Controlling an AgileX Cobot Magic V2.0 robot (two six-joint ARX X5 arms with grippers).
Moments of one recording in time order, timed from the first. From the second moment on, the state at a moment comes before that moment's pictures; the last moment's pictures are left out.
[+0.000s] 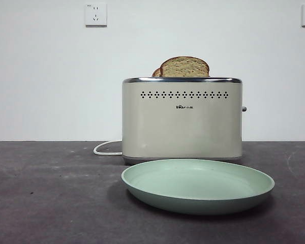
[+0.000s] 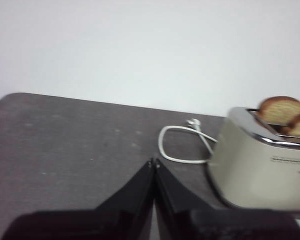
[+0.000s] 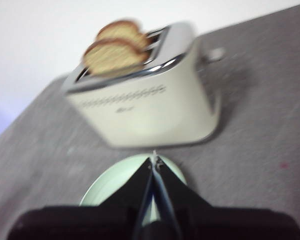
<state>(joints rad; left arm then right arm) 0.01 0.13 0.53 -0.47 0.12 -0.19 0.06 0.35 0.50 -0.43 -0.38 0.28</state>
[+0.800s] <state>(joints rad) 0.01 0.41 0.96 -0.87 0.47 -0.09 0.17 0.66 1.05 -1.08 -0.52 -0.05</state>
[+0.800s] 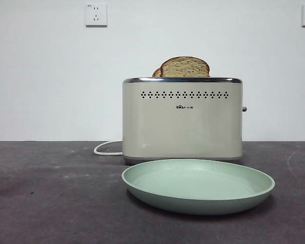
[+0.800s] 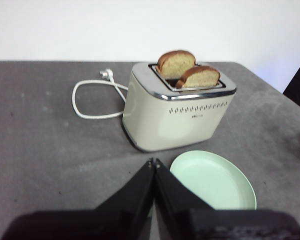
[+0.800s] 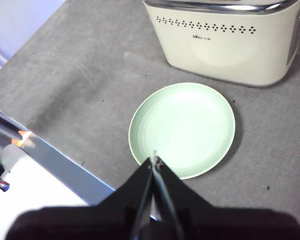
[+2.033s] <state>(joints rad) -0.10 0.82 0.99 -0.33 0.65 -0.06 0.18 0.71 1.05 -1.08 -0.52 -0.05</state>
